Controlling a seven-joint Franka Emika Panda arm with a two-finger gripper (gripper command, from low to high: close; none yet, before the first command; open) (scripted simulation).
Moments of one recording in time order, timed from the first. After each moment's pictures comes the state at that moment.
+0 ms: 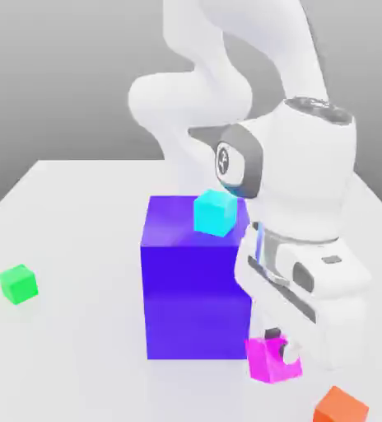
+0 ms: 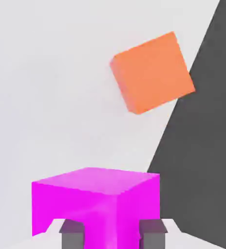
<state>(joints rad) 0.06 0.13 0.01 -2.46 -0.27 2.69 -0.80</state>
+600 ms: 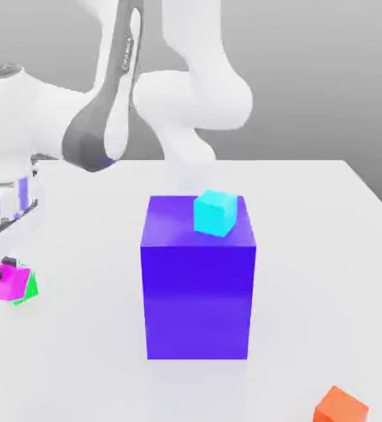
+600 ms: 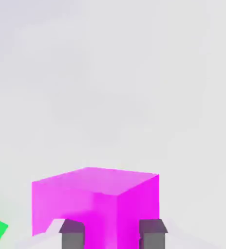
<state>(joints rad) -0.47 -0.03 -0.26 -2.62 -0.20 2.66 -0.98</state>
